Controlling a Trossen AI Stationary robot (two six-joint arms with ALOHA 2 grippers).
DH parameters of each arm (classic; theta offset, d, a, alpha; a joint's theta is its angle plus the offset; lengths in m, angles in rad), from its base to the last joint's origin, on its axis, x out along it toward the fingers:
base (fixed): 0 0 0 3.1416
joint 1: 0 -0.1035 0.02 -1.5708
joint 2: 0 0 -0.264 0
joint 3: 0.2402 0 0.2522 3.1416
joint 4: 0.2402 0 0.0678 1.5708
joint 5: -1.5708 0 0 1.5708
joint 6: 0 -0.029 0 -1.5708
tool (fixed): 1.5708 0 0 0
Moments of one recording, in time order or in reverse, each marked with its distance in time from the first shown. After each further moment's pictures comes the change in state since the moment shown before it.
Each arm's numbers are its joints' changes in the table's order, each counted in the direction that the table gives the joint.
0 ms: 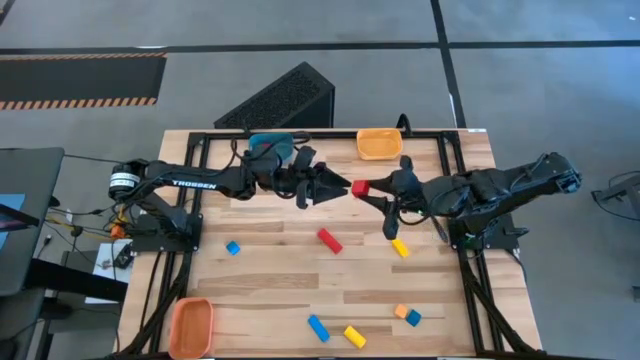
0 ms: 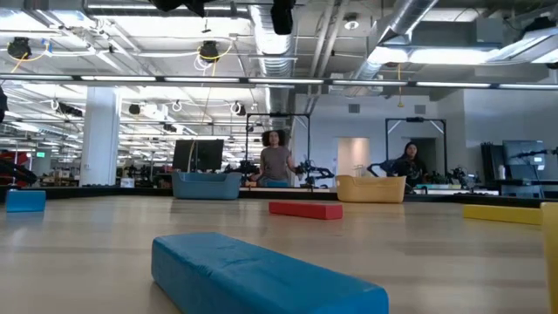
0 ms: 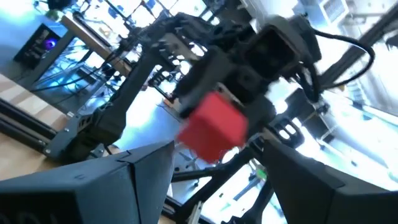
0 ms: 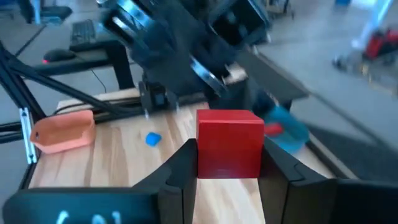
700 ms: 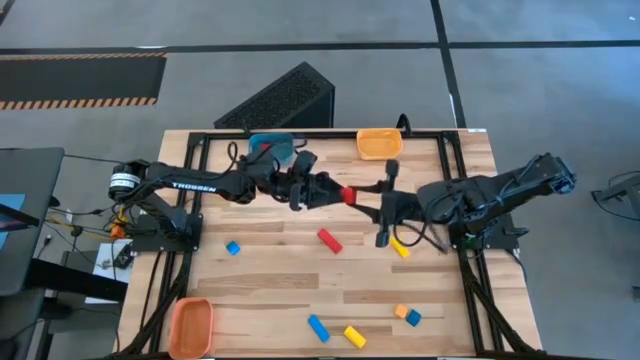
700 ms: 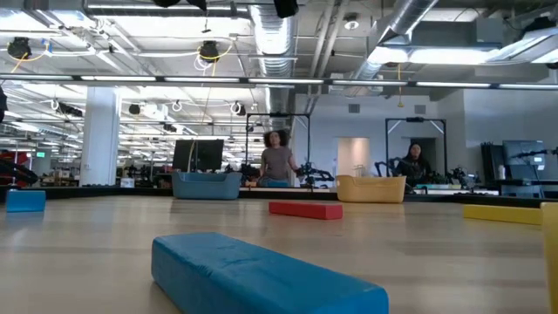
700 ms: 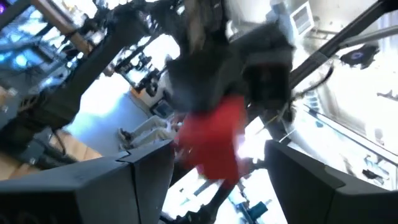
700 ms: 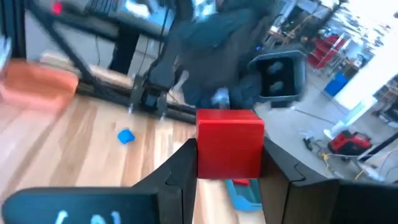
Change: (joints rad) left arm 0.033 -0.002 0.000 -0.091 -0.058 0.150; right arm -0.021 -0.068 -0.001 -0.173 0.007 0.527
